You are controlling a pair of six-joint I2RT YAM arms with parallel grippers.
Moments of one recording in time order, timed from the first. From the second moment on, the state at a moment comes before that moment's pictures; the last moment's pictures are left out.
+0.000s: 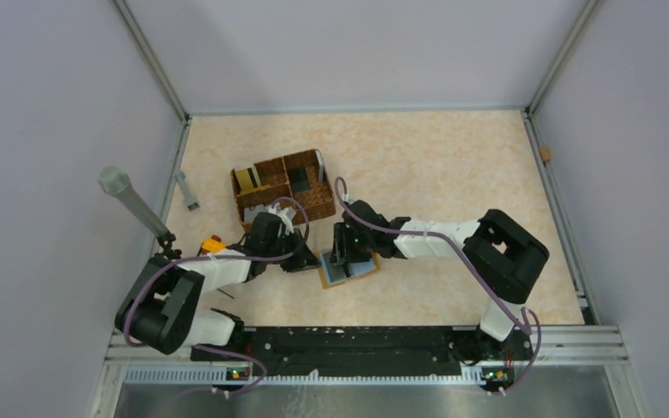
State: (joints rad) left arm -0.41 1.33 0.39 0.12 0.44 -0.73; right arm 0.92 1.74 0.95 -0.10 -0.10 0.77
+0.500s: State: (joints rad) left arm -0.41 1.37 0.36 0.24 0.48 -0.77; right arm 0.95 1.77 1.02 -0.15 -0.08 0.72
